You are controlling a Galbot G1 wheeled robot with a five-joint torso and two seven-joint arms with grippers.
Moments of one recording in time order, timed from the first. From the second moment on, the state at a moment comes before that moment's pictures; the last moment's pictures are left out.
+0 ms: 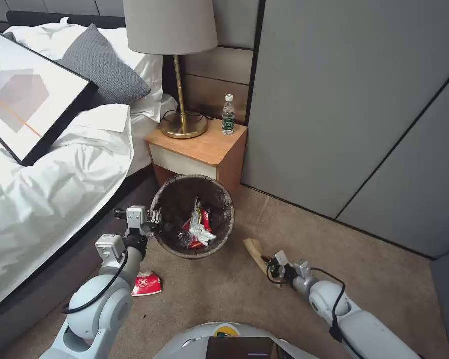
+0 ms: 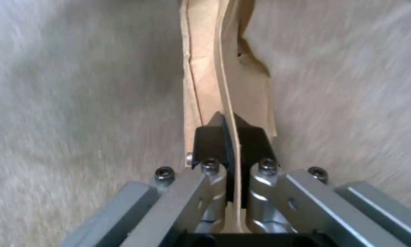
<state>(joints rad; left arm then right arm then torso) 1.58 -1.24 -0.53 -2.38 -0.43 0.43 -0.19 -1.33 0.92 0.18 1.59 0.42 -0.14 -0.21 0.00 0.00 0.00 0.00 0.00</state>
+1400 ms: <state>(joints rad) 1.60 -1.24 -0.52 -2.39 -0.41 0.46 -0.17 -1.51 0.69 0.78 2.41 0.87 -0.26 -0.20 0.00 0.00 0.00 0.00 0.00</state>
